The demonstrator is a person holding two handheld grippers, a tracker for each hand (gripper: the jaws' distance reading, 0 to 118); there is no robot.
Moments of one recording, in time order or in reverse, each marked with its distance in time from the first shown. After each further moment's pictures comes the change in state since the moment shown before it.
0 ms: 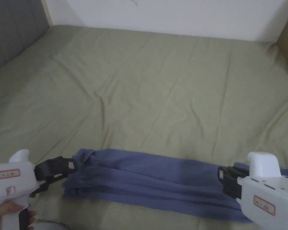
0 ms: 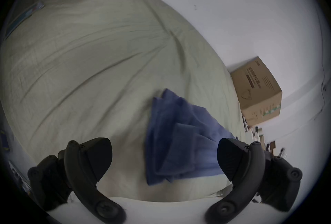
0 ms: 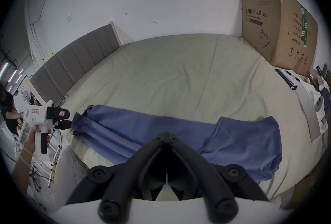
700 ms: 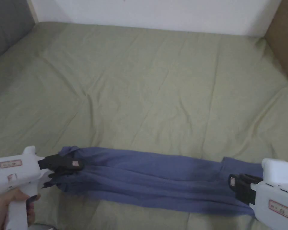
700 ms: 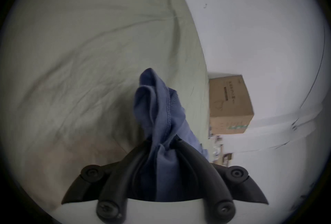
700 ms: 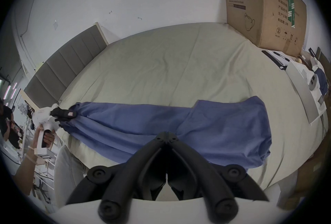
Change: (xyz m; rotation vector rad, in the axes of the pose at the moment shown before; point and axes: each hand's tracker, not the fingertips) left arm 0.025 0.003 -0.025 -0.119 -0.200 0.148; right arm 0.047 -0.016 0.018 -0.050 -0.054 -0.108
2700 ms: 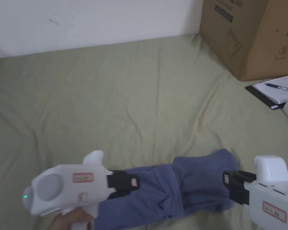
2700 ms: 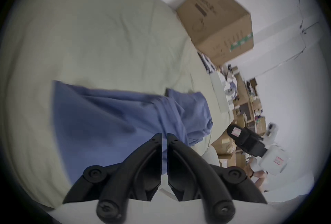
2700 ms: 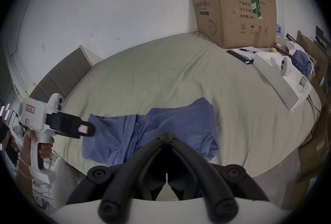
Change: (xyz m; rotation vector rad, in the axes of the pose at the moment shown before) left arm 0.184 -0.116 -0.137 -0.299 -0.012 -0.479; right arm 0.075 -0.020 0.057 0.127 -0.086 -0.132
